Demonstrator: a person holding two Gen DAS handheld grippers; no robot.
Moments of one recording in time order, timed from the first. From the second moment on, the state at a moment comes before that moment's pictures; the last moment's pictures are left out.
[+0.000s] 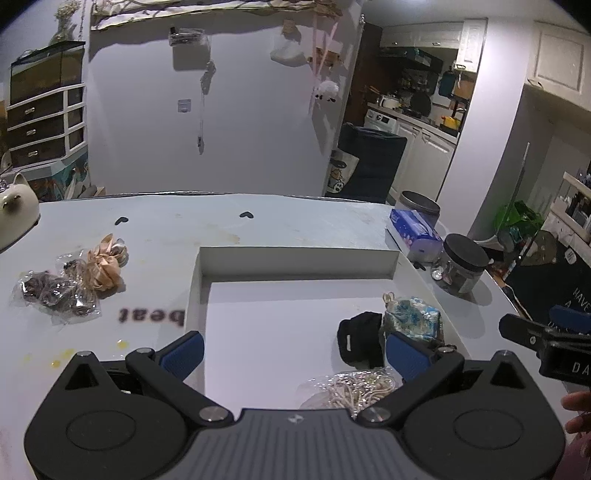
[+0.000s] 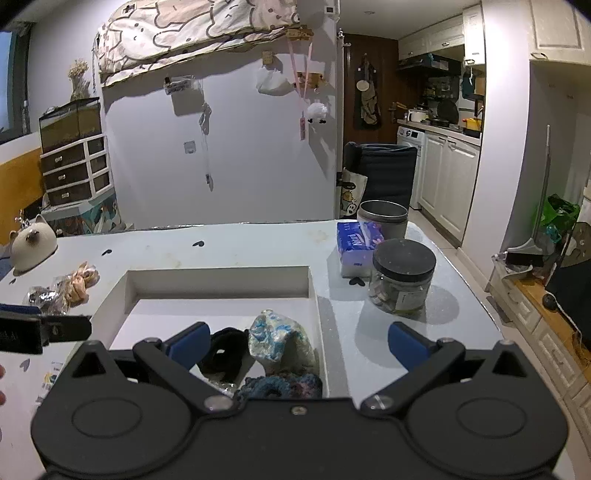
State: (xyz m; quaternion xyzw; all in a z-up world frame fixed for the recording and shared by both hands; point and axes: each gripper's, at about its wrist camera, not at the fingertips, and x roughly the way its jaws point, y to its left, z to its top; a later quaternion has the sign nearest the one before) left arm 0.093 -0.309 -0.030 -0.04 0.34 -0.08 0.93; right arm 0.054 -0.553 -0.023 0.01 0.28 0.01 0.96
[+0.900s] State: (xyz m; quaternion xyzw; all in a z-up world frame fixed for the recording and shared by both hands) left arm 0.118 -0.141 -0.018 -0.04 0.32 -0.03 0.95; right arm 0.089 -0.406 -0.017 0.00 0.28 0.03 0.96
